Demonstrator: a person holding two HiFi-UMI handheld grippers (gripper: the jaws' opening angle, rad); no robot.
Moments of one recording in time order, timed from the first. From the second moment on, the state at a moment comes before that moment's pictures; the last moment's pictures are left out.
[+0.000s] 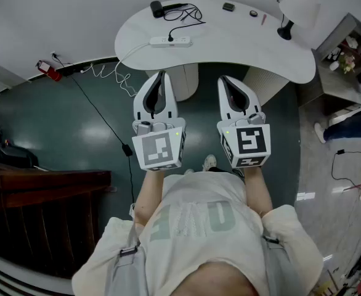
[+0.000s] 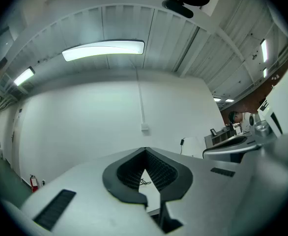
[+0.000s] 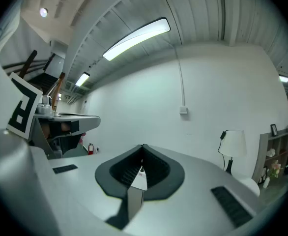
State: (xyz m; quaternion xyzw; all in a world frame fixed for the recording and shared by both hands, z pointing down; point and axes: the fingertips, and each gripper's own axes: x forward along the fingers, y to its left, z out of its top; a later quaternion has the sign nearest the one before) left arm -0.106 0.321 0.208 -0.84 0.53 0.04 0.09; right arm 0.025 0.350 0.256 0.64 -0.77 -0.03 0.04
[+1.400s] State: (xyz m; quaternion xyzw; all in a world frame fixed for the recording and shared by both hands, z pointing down) left arm -0.064 0.248 0.251 -0.84 0.53 0.05 0.07; right arm 0.071 0.294 0.289 0.61 -0.79 -0.02 0.04
